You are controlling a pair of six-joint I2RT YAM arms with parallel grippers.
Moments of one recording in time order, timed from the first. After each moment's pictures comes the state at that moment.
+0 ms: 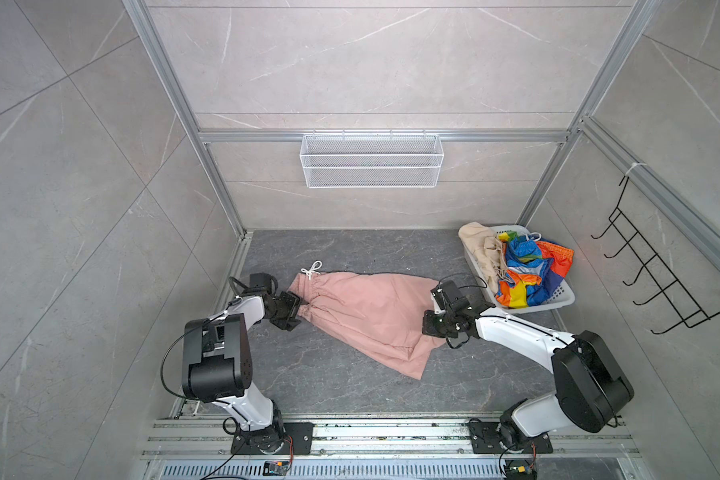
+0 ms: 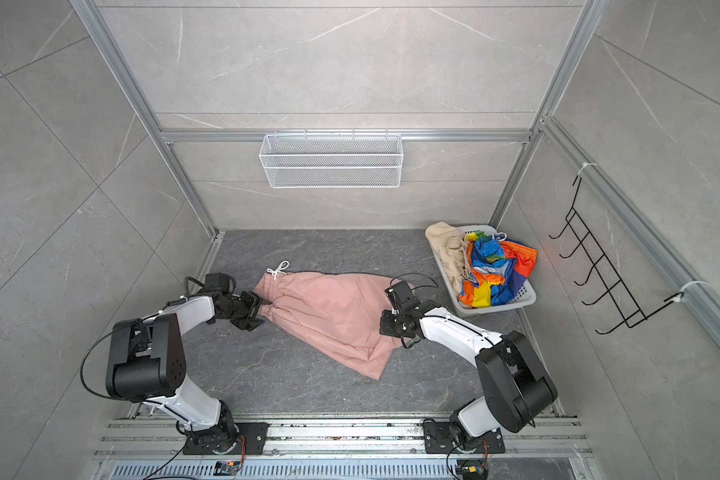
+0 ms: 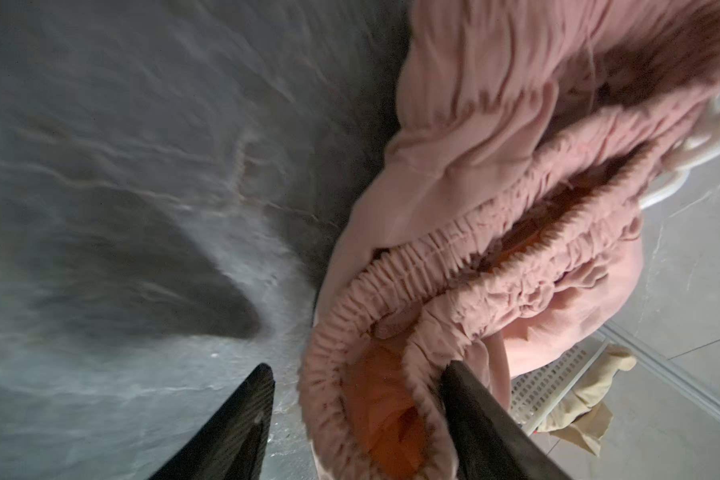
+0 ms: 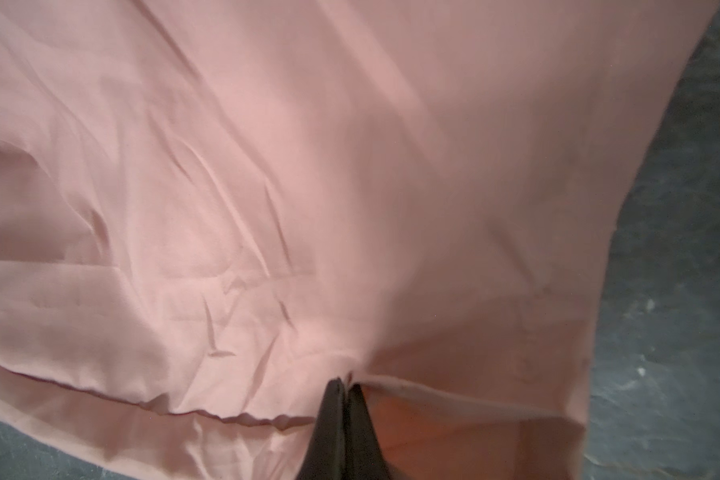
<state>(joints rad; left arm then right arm) 0.10 1.65 0.88 -0.40 0.53 -0.97 0.52 1.50 0.86 -0.46 -0.09 0.61</state>
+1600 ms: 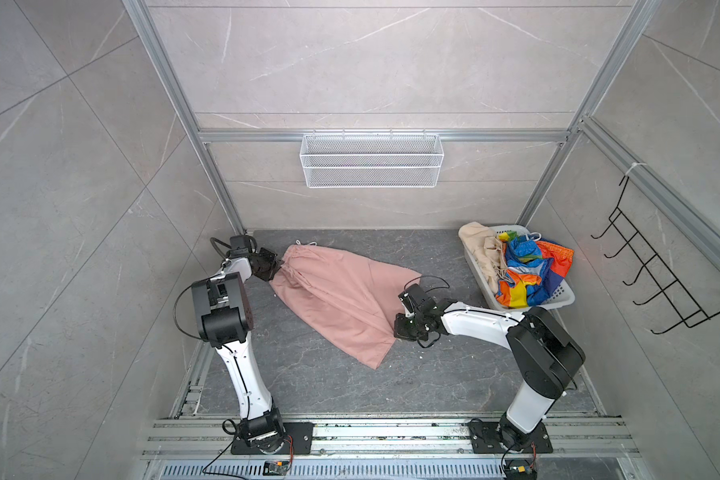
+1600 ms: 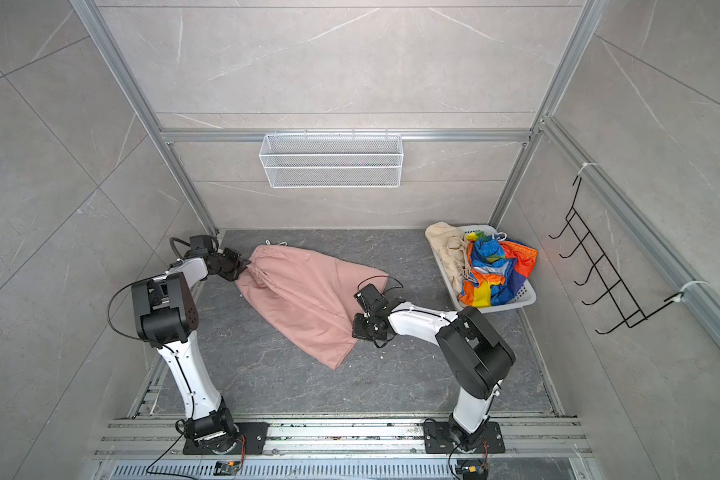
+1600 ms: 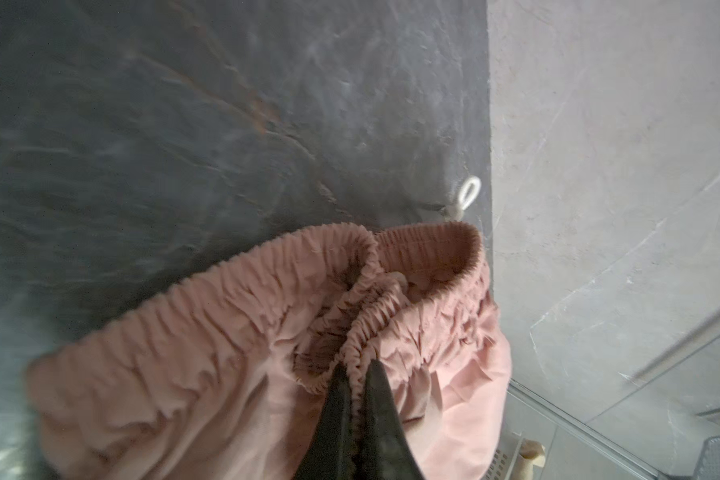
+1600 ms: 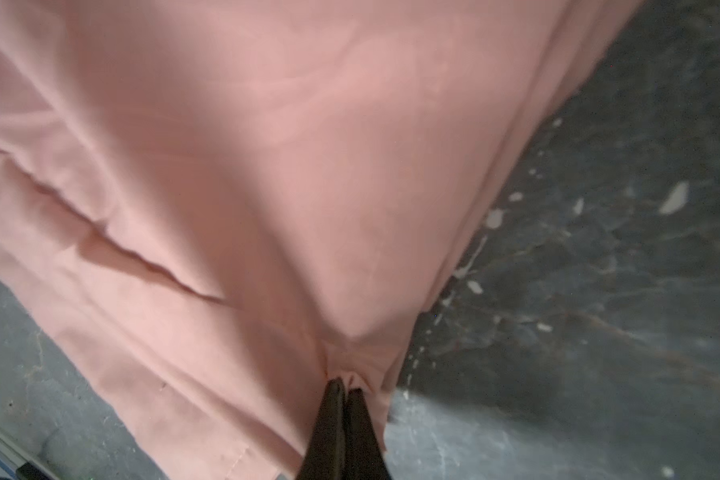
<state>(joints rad) 0.25 2.16 1.53 -0.30 0.56 -0.91 0.67 1.77 1.01 -0.38 -0.15 0.77</state>
